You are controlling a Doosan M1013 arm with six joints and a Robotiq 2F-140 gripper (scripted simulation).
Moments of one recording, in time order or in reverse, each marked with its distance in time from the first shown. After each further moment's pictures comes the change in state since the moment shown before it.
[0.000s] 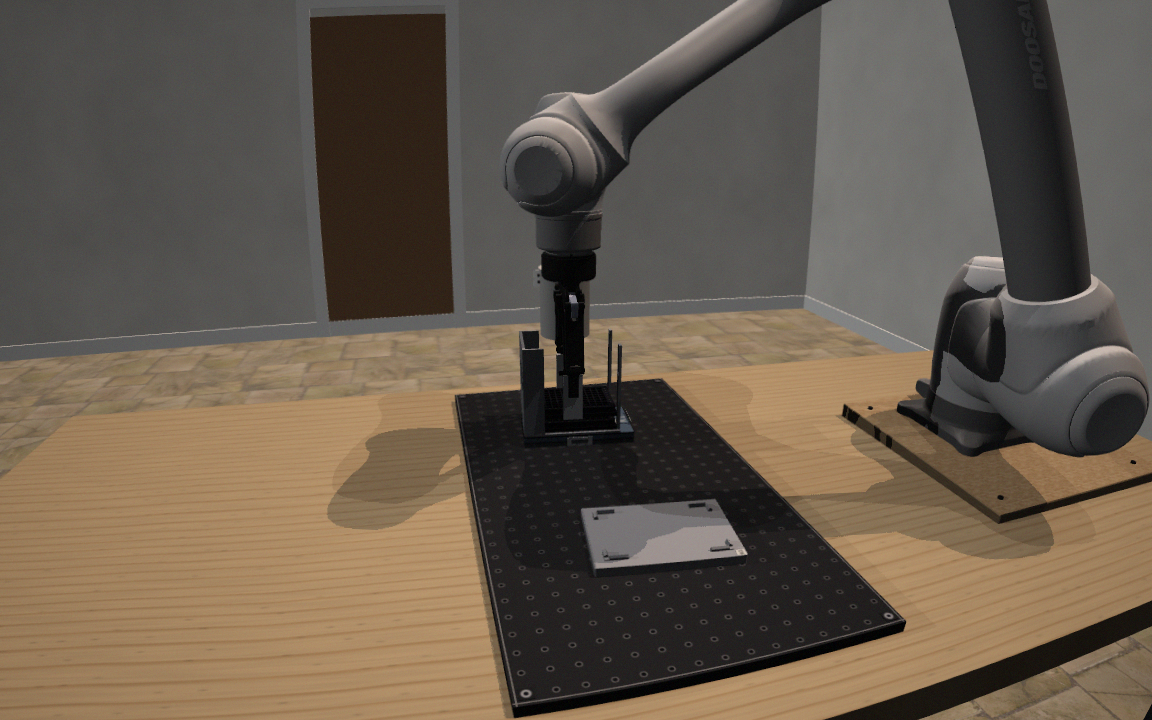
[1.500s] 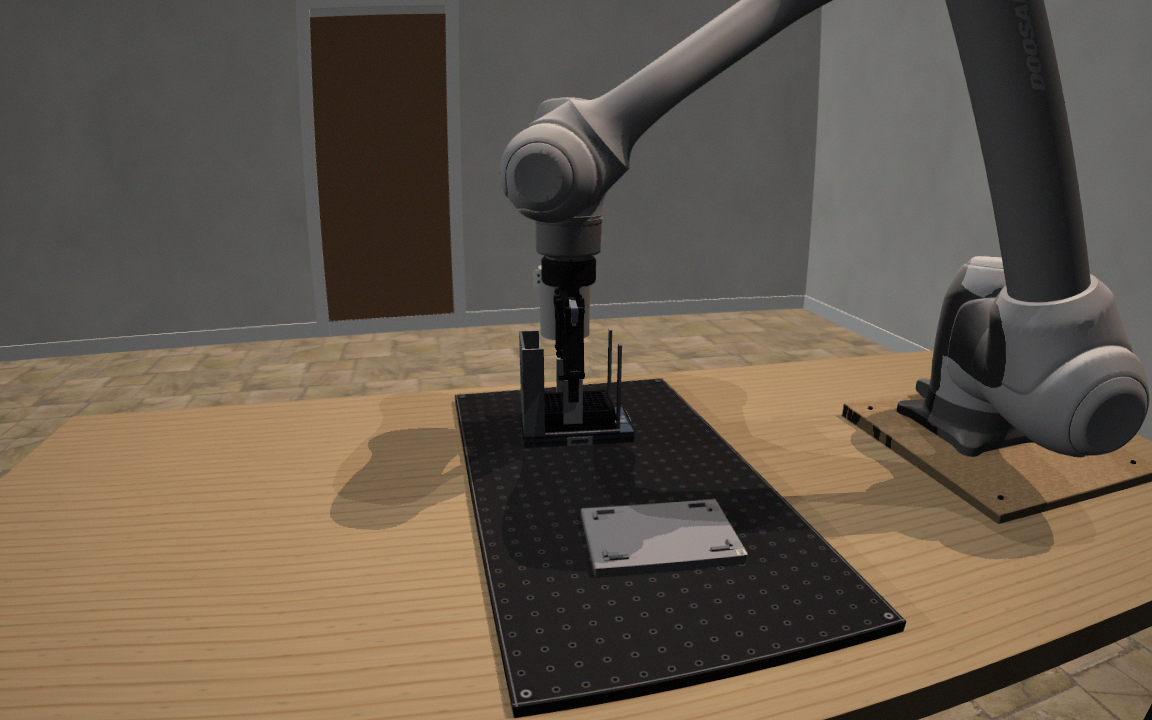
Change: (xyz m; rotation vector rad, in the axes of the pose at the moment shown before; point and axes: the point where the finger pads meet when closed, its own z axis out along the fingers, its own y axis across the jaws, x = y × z) arm 0.000 0.000 0.007 0.000 0.000 0.000
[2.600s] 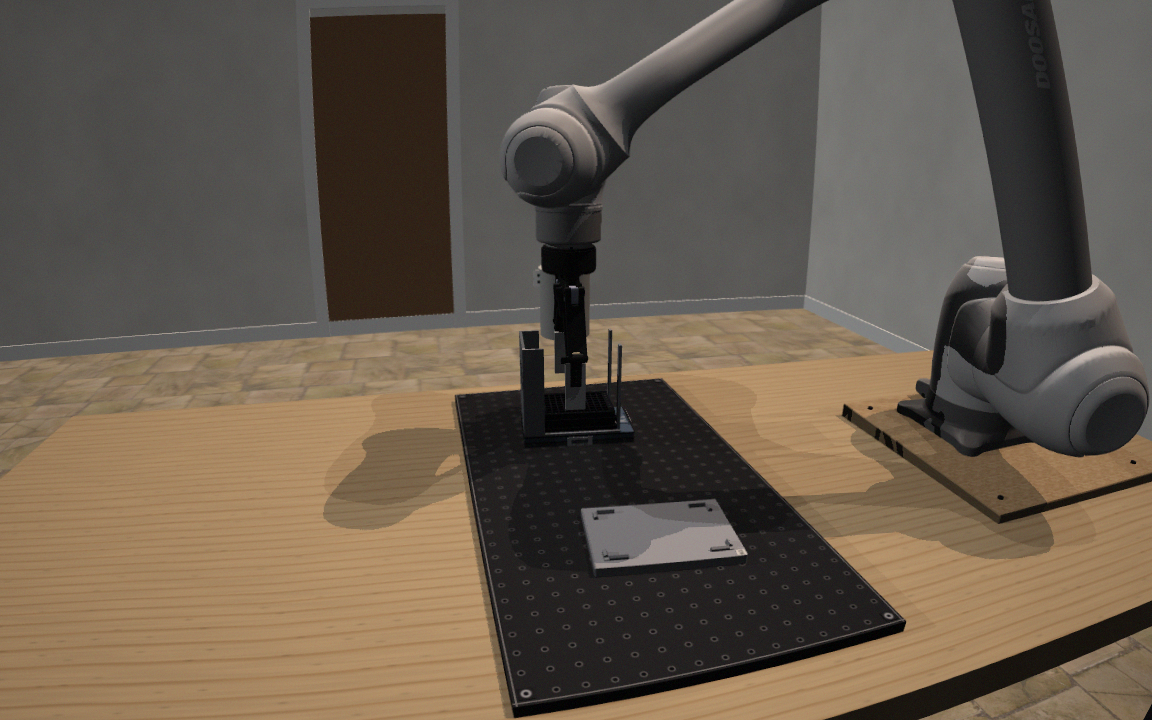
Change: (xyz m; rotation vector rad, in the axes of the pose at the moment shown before) arm 0.000 0.000 -0.016 0.000 0.000 0.000
